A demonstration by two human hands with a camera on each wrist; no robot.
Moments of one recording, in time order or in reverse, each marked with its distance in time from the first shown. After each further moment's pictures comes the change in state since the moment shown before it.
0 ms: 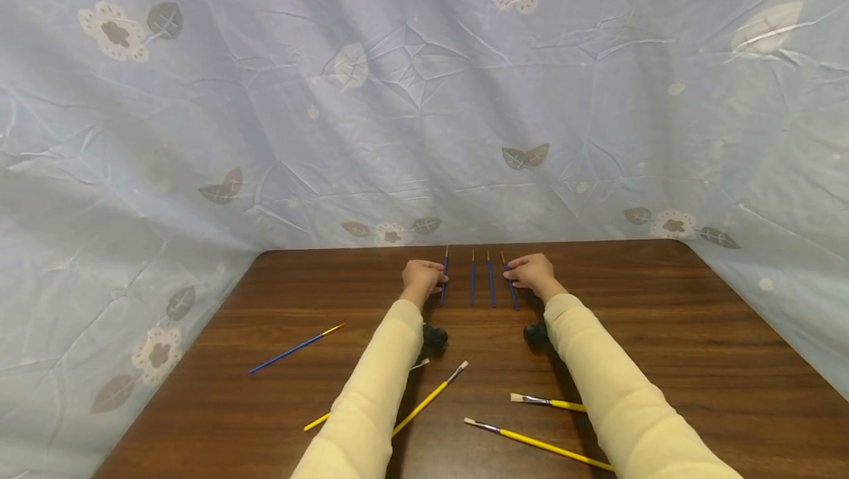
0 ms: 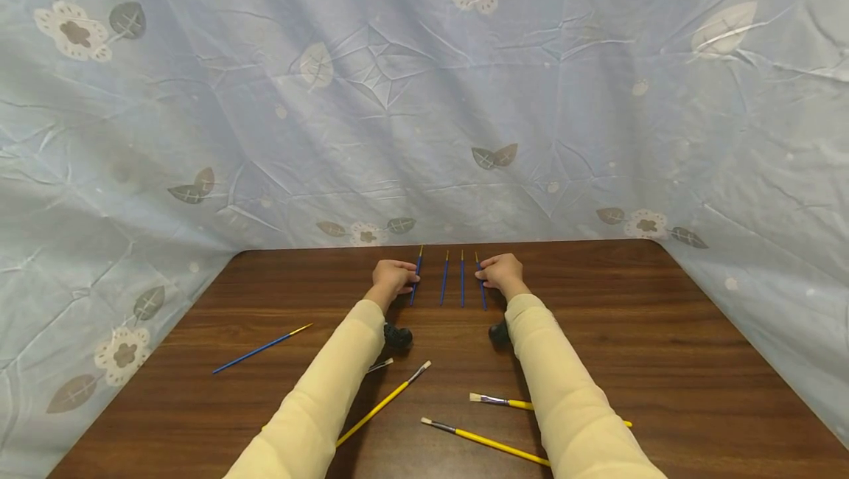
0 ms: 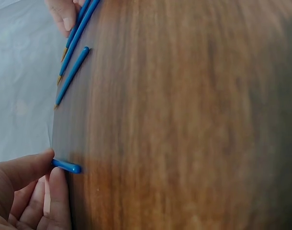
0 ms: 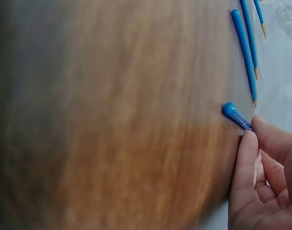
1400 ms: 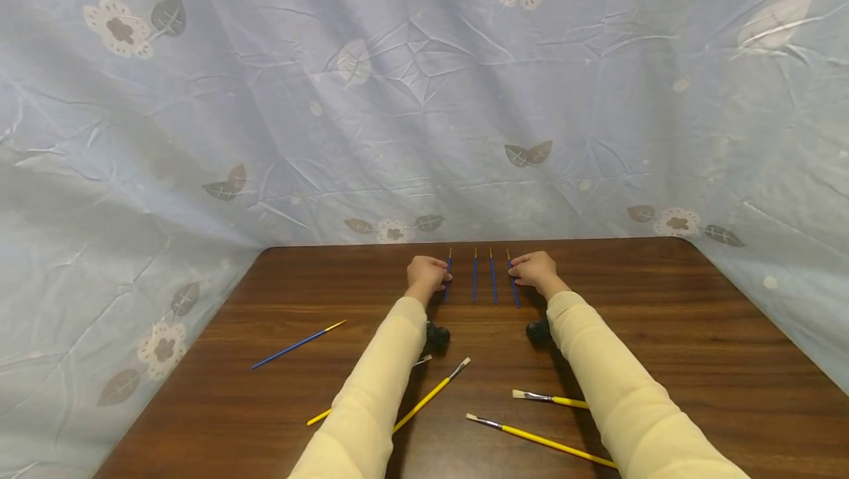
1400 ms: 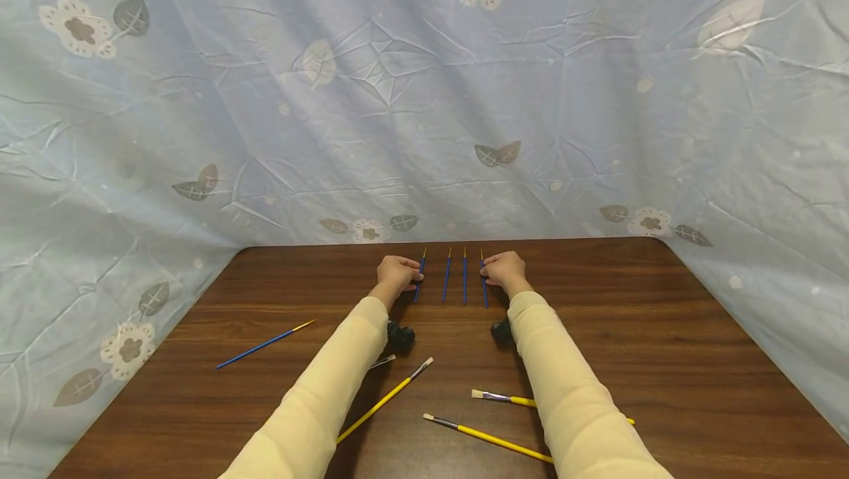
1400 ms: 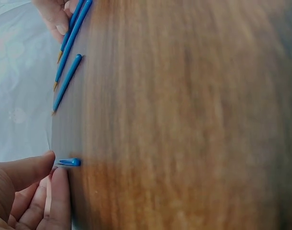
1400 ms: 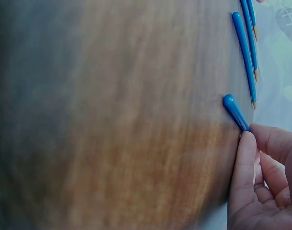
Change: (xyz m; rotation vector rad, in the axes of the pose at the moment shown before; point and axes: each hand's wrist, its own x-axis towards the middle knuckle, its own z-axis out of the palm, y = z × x) left_hand -0.009 0.004 0.000 0.134 -0.019 0.062; right_hand -0.005 -0.004 0.001 0.004 0.011 -0.018
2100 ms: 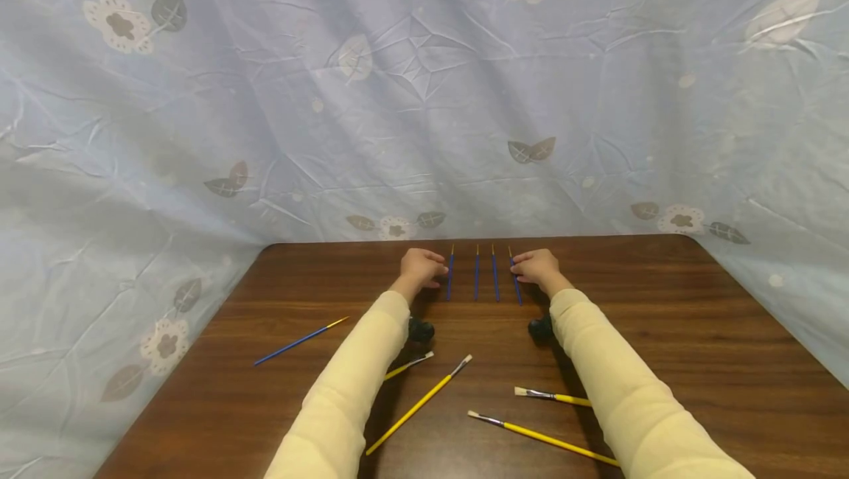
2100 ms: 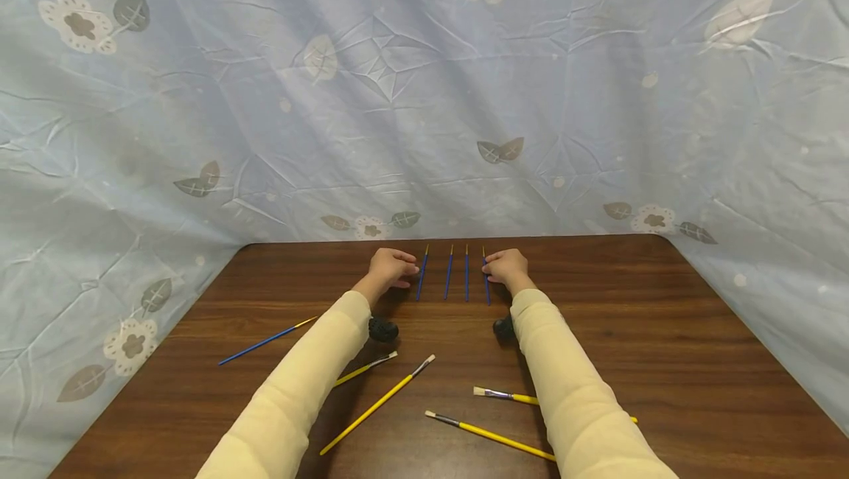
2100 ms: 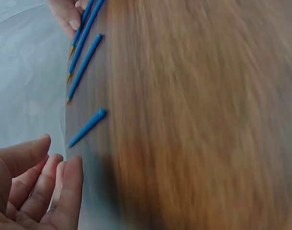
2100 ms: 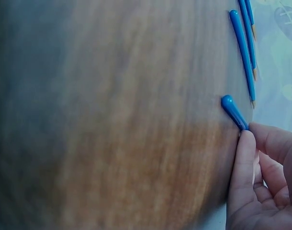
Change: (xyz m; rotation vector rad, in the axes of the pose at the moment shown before) left_hand 0.000 0.002 -0.026 -0.070 -0.129 0.061; right_hand 0.011 0.007 -0.001 -0.004 -0.019 0.013
